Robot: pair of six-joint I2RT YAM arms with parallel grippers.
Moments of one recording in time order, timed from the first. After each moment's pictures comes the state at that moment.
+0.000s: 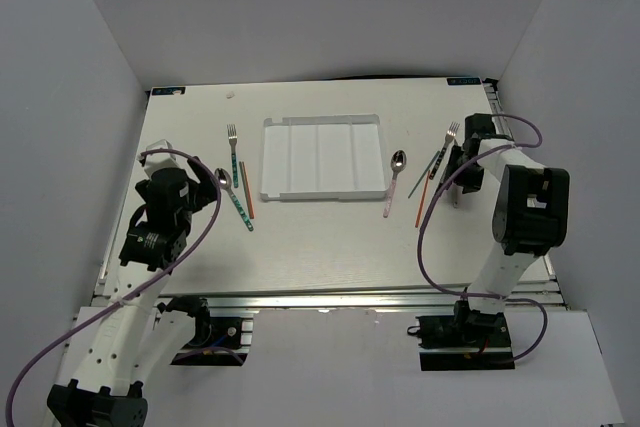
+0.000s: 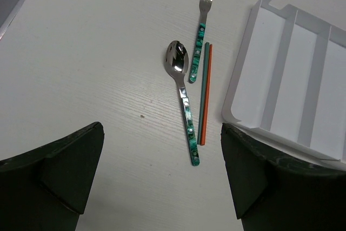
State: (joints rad) left arm -0.20 0.74 0.79 -0.54 -0.40 -0.43; right arm -0.06 1.82 1.22 -0.59 0.06 0.19
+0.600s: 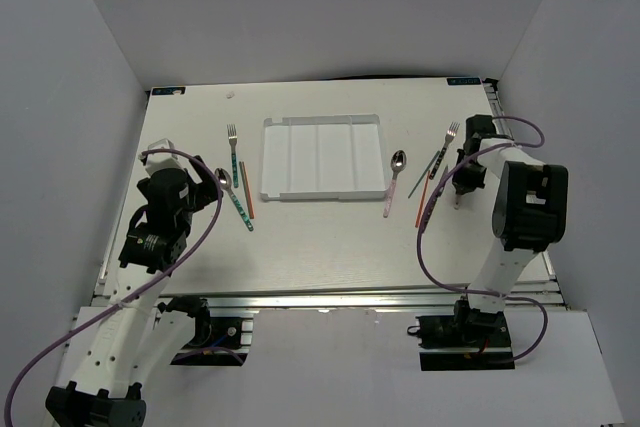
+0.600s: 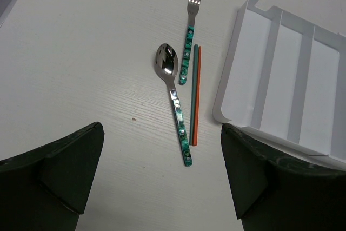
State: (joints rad) left arm -0.21 0.73 0.79 -0.52 -0.38 -0.43; right arm -0.07 1.88 1.24 -0.59 0.13 0.19
